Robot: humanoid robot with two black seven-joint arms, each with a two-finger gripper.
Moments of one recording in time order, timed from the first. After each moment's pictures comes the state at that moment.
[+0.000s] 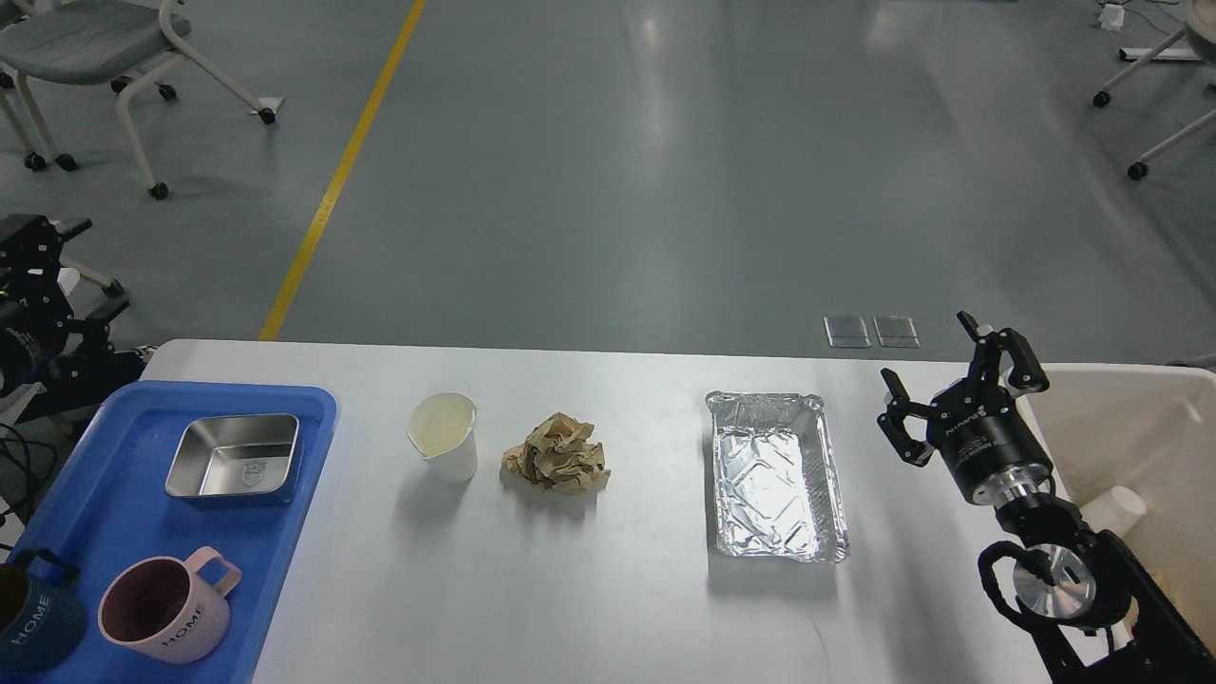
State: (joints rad) left arm -0.63 0.69 -0.75 -0.70 0.08 -0.37 -0.16; right arm 0.12 -0.18 1.44 1.23 -0.50 0.25 0.10
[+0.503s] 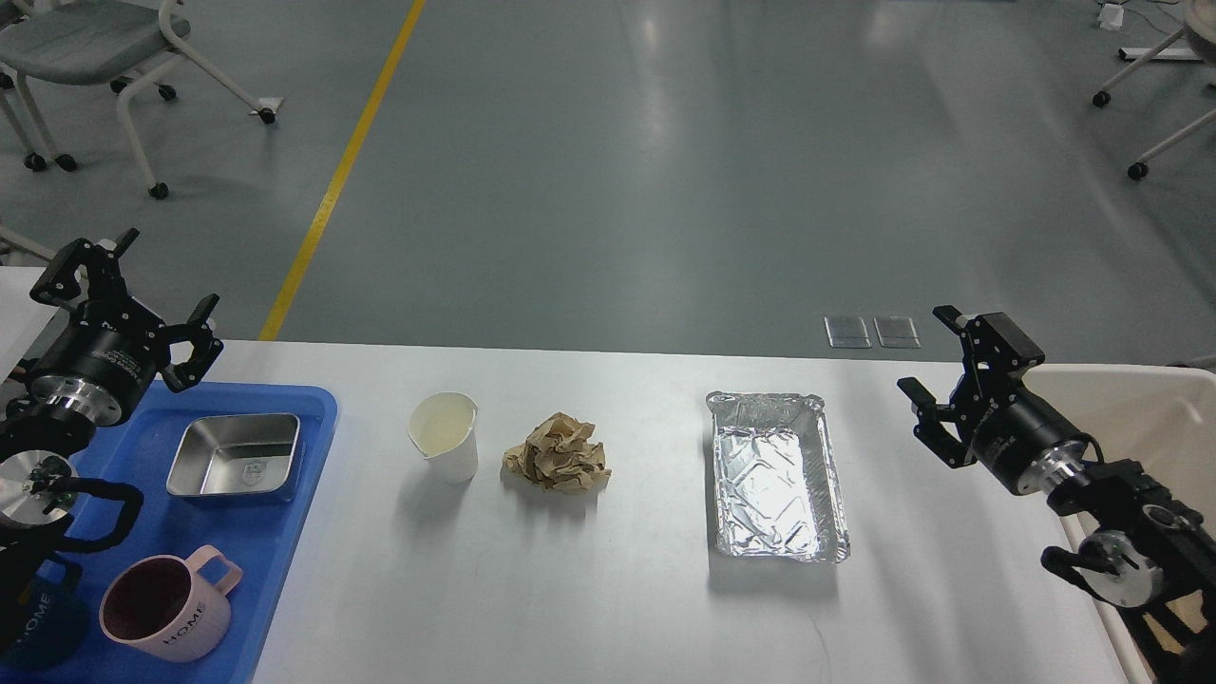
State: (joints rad) left arm -0.34 0.53 -1.11 -1.08 0.05 -0.14 -0.17; right arm 0.16 -0.49 1.28 1.30 -0.71 0.26 0.09
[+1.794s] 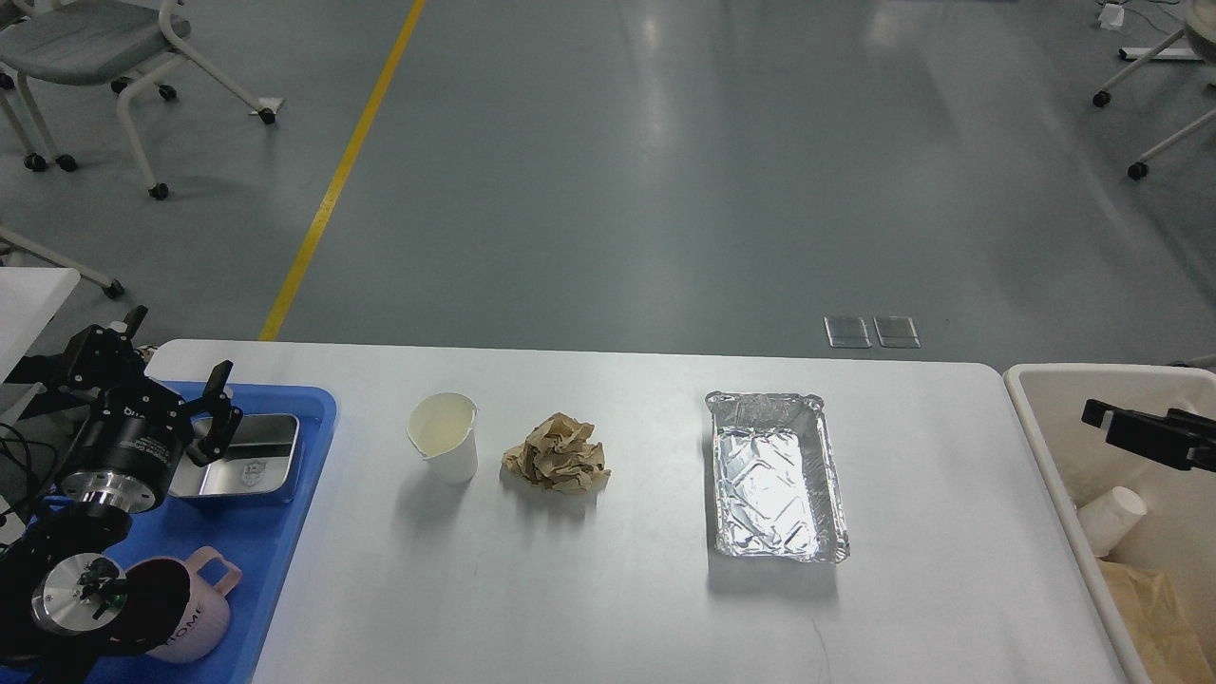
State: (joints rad) left arm -0.07 0.39 -1.29 -1.26 0.25 -0.07 -0.27; right arm 0.01 -1.27 1.05 1.56 -1.45 0.13 0.22
